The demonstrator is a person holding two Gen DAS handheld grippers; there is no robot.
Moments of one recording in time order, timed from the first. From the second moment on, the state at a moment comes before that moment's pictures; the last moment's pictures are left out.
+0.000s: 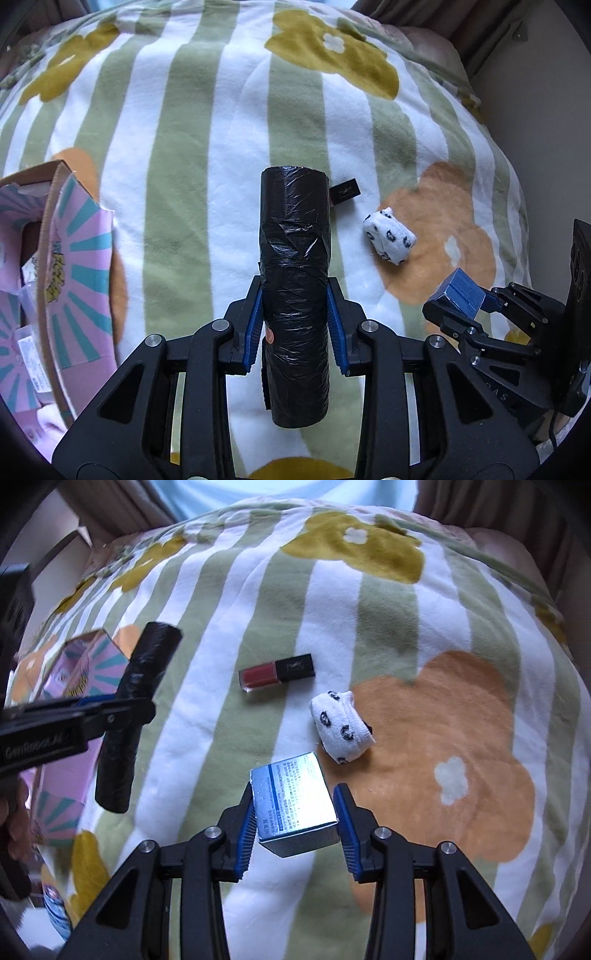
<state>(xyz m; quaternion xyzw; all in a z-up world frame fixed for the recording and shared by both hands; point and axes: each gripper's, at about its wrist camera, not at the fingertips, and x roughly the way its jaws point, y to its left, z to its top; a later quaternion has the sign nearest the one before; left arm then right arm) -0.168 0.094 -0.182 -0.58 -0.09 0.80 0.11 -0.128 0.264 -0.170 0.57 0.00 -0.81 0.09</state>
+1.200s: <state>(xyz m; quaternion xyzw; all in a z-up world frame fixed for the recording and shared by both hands) -0.009 0.002 -0.043 -0.52 -0.10 0.84 0.07 -0.030 0.185 -0.039 0.52 -0.02 -0.85 0.02</state>
